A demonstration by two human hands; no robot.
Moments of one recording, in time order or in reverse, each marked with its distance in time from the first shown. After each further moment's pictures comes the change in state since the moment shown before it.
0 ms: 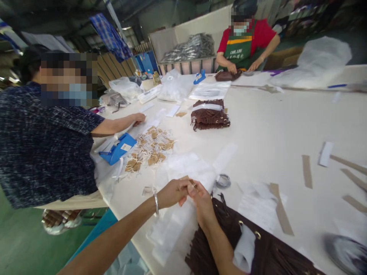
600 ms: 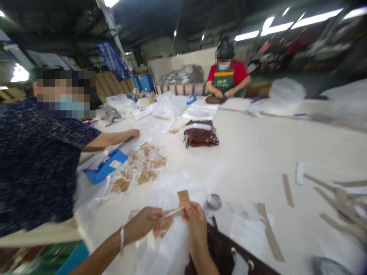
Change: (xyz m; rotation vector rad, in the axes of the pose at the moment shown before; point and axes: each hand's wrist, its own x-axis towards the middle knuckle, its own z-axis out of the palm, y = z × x) left_hand -0.042 -0.022 -0.029 -0.008 0.079 -0.139; right_hand 0.007 0.019 -0.011 -0.007 0.256 0.000
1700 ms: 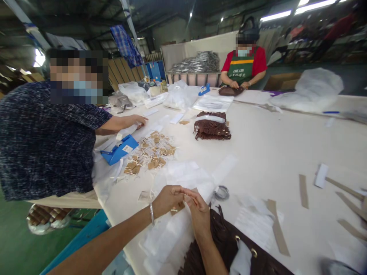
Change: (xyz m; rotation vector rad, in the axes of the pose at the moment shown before) left_hand 0.032 0.016 0.035 -0.213 0.113 0.063; right_hand -0.013 -0.012 0.006 -0.225 -0.272 -0.144
